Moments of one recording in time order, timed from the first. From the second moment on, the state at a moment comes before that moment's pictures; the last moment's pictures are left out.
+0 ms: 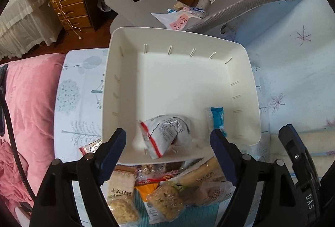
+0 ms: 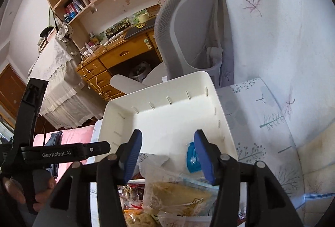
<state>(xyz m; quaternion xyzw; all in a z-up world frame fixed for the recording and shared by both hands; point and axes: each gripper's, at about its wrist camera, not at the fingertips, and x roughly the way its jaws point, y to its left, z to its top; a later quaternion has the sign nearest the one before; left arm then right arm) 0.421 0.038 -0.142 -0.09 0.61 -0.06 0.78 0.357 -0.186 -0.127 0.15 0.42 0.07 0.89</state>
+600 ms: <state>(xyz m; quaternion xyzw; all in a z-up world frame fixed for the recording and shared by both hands) 0.282 0.113 -0.086 -0.10 0.58 -0.09 0.80 0.223 -0.151 -0.070 0.17 0.39 0.02 0.90</state>
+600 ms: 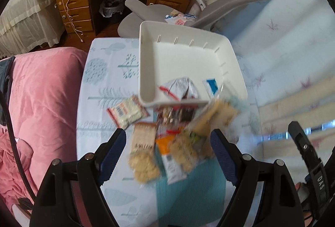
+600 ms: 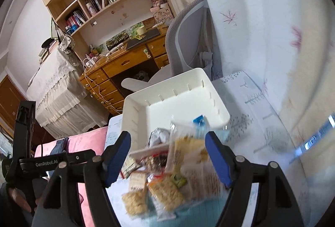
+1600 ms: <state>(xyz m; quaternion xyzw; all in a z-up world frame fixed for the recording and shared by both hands) 0.126 0.115 -0.130 -0.08 0.58 -0.09 0.80 0.036 -0.125 -0.140 0.06 0.42 -0.02 0.91</state>
